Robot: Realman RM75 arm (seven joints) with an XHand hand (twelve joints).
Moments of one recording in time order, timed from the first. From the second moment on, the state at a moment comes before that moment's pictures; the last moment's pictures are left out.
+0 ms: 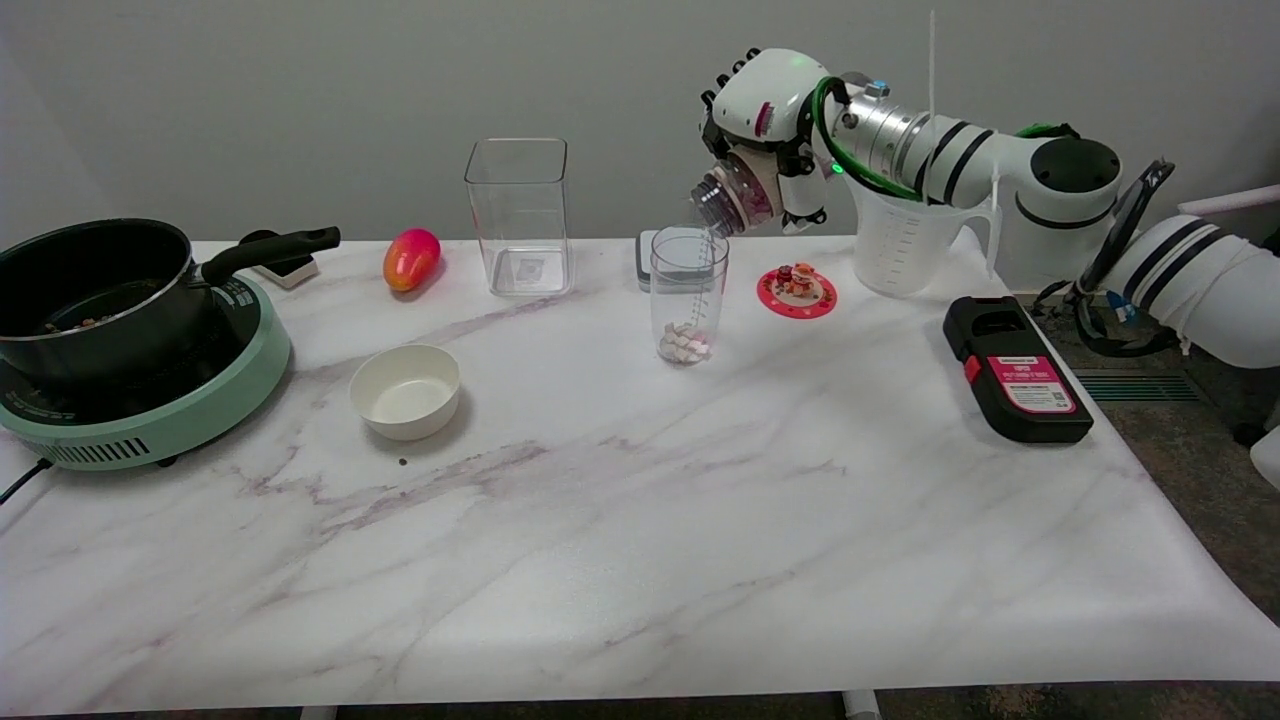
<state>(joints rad) 1.00 -0.70 -2.45 1.14 -0.79 0.25 1.45</state>
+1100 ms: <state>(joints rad) 1.12 -0.73 -2.57 1.10 -0.84 0.26 1.46</state>
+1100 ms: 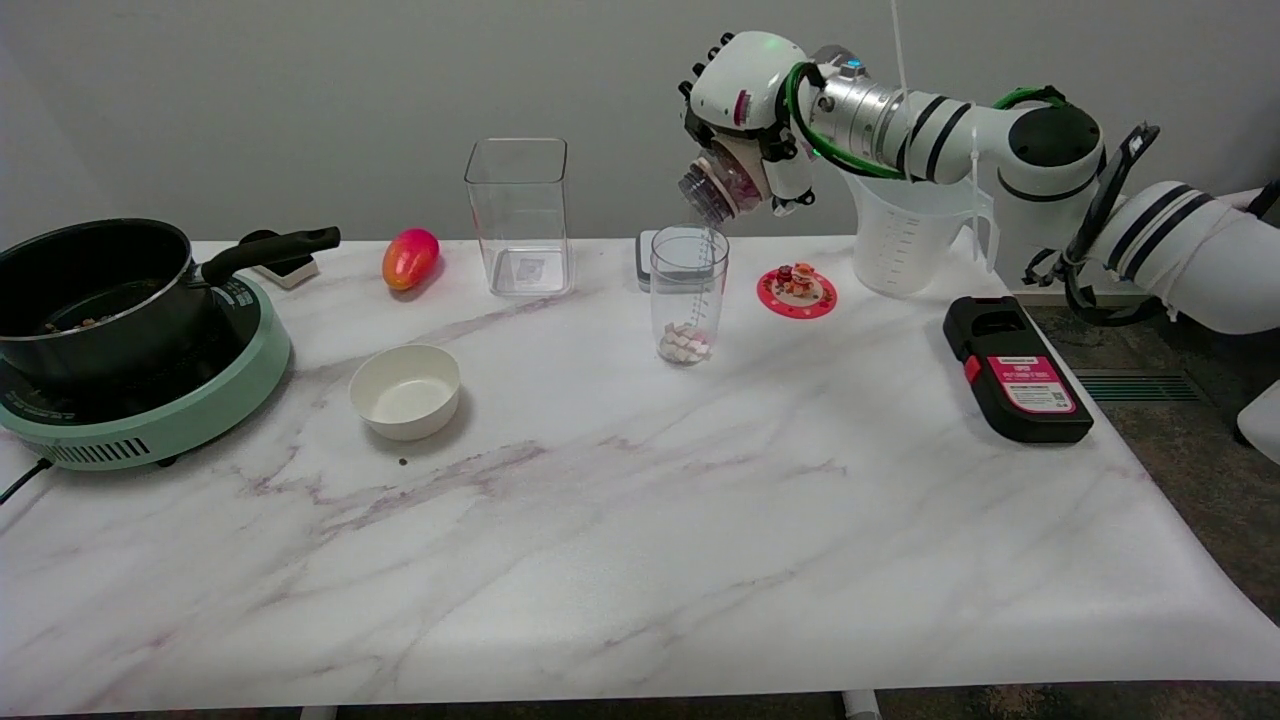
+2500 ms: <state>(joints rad) 1.15 -0.72 -2.60 1.12 -0.93 0.31 1.47</state>
